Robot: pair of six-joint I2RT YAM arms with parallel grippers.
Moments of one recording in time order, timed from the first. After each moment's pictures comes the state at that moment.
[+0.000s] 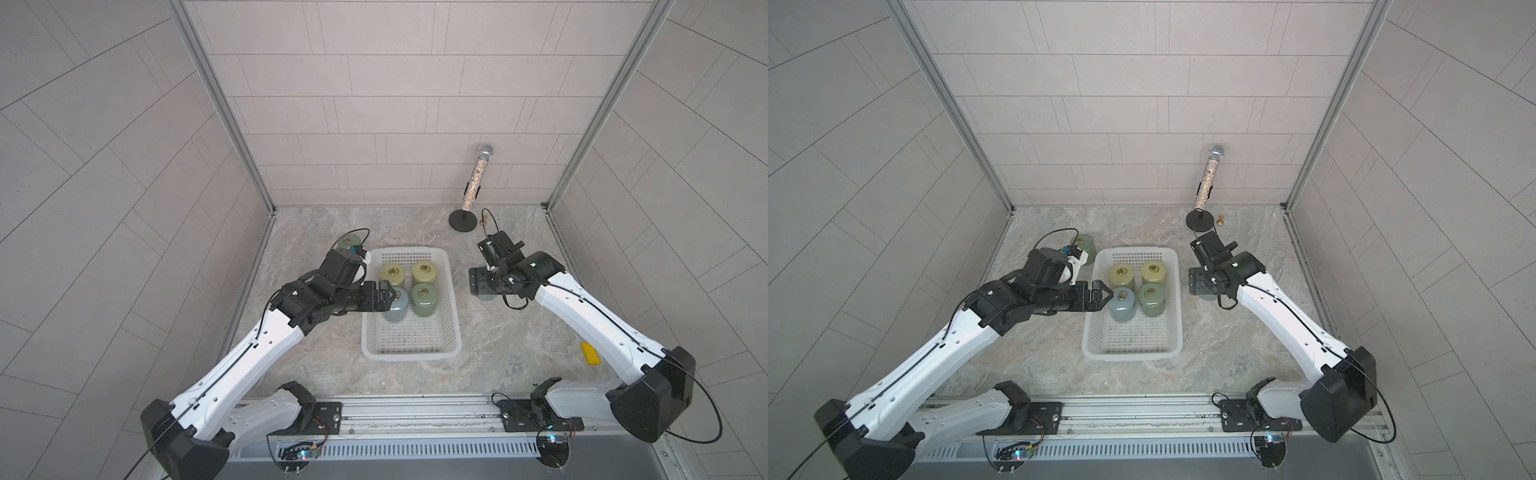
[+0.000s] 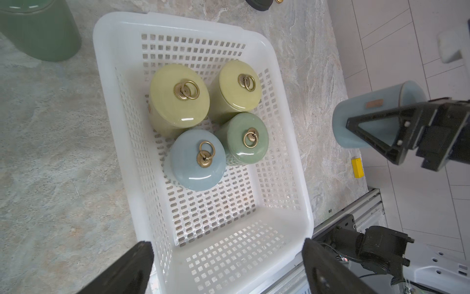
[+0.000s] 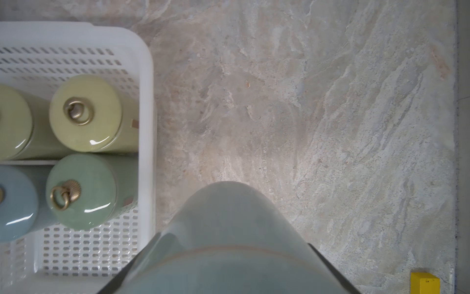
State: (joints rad) left arm -0.63 1.08 1.10 -0.85 0.17 -0.56; right arm 0.43 1.33 1.22 -1.00 0.21 0.44
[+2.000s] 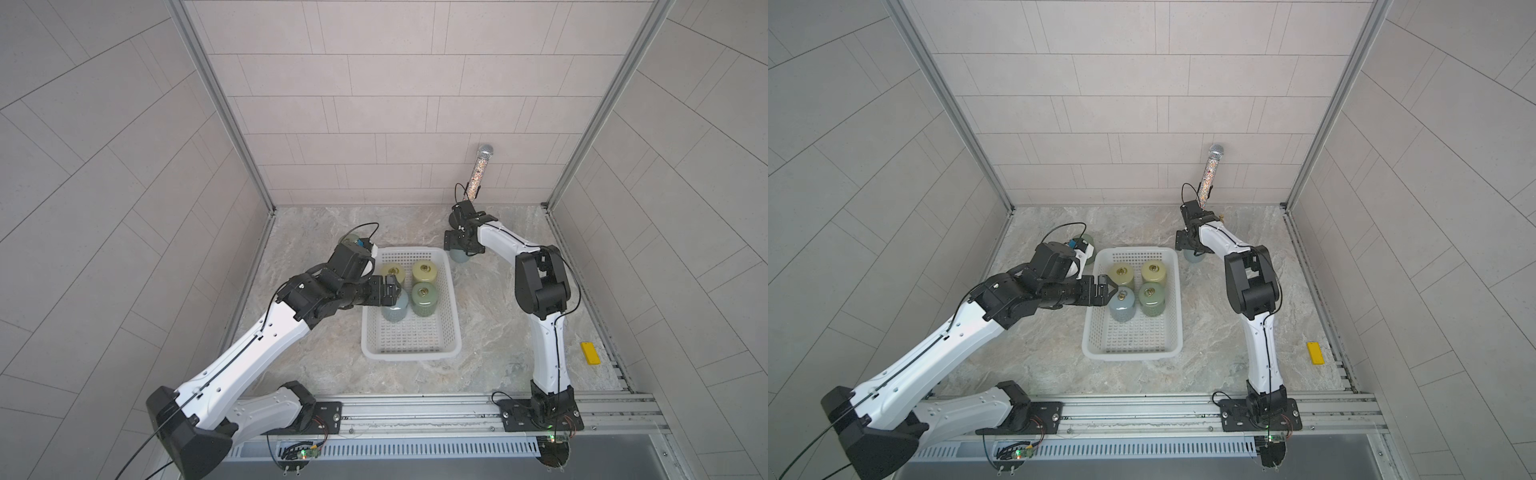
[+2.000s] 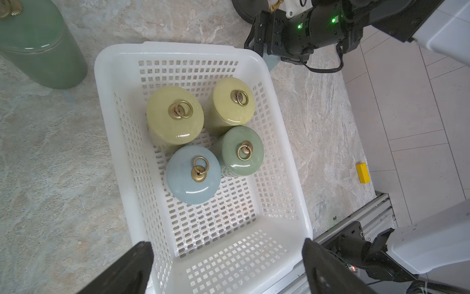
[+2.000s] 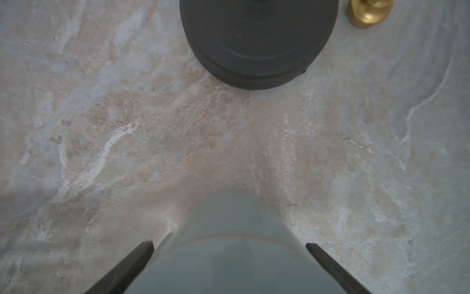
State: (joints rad) left arm -0.67 1.12 1.17 -0.86 0.10 -0.56; right arm 0.25 2.21 1.79 -0.68 0.16 0.39
